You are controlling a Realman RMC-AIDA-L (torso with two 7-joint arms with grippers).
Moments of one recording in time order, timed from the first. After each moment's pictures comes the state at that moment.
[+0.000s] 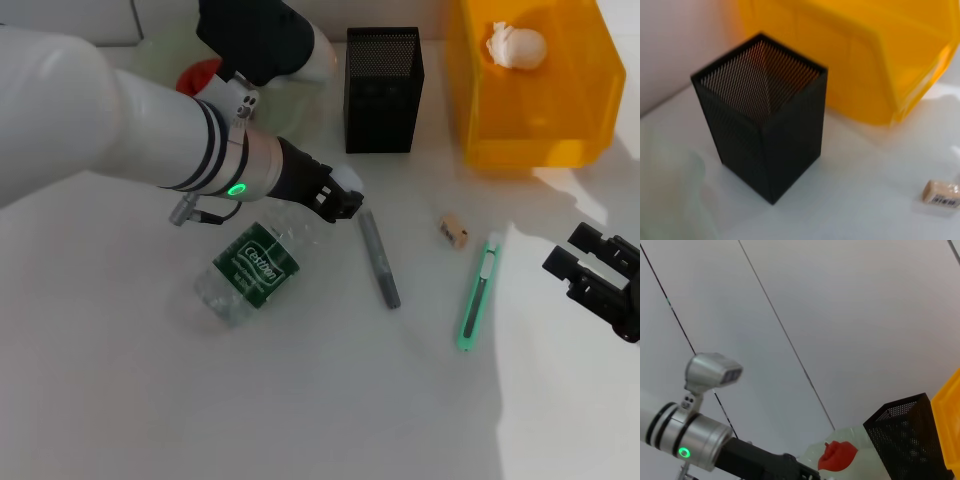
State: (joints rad) left arm -0.63 -2.07 1.82 1.20 2.45 0.90 -2.71; right arm 0.13 2.08 -0.80 -0.37 -1.43 -1.64 1.09
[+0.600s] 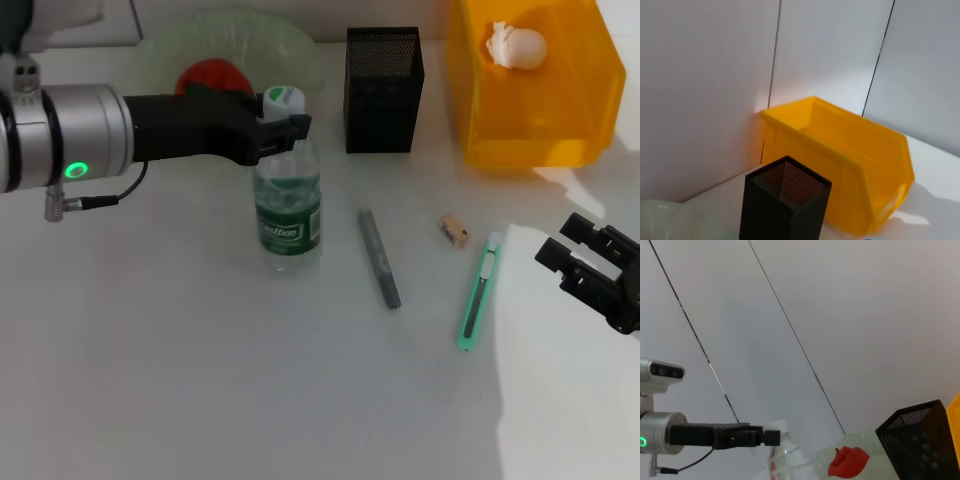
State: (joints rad) left arm -0.31 -2.07 1.42 1.36 1.89 1.05 -2.11; right arm 0.15 2.08 -0.80 -0.37 -1.43 -1.65 1.09
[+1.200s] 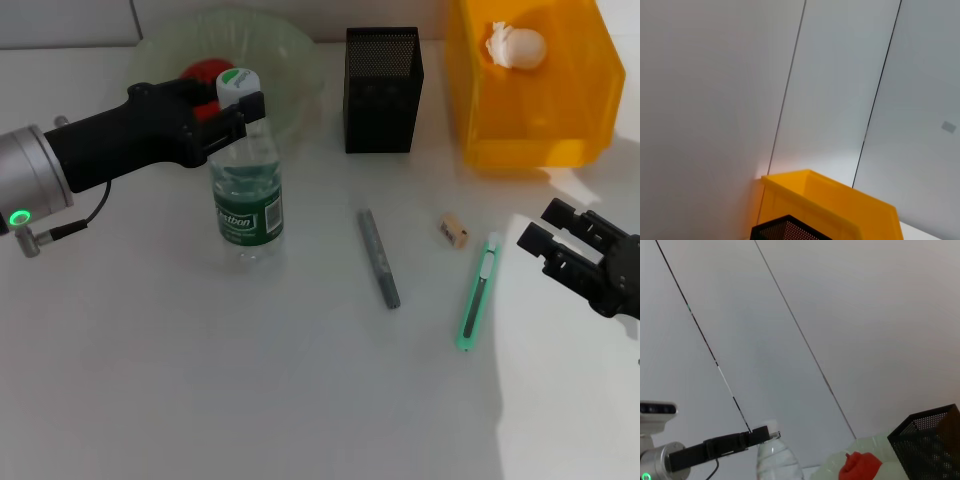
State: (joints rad) left arm -0.33 -2.07 1.20 0.88 1.39 1.22 -1.47; right arm 0.20 2.08 -0.80 -0.34 -1.43 -1.64 1.10
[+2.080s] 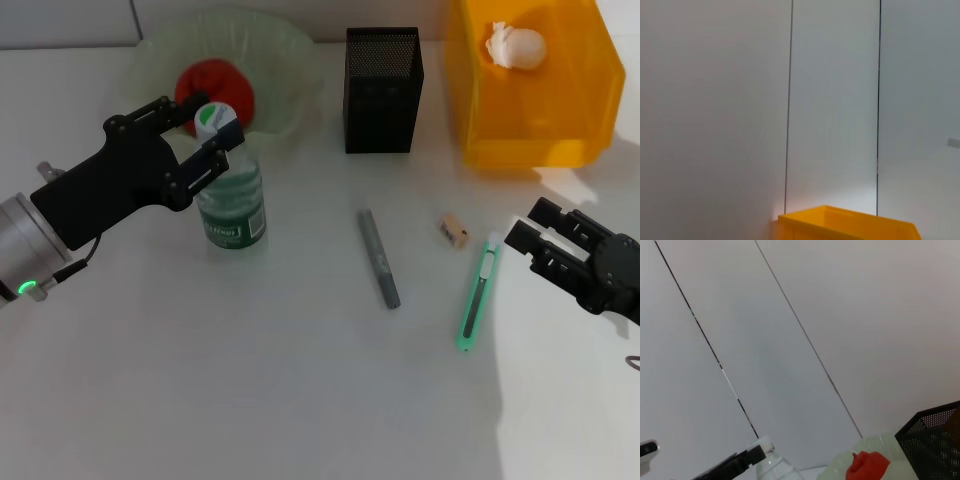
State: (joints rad) left arm -0.41 -2.07 1.00 0.38 1.23 1.43 -0.82; right arm 0.23 2.08 -0.80 -0.30 -1.43 -1.64 1.10
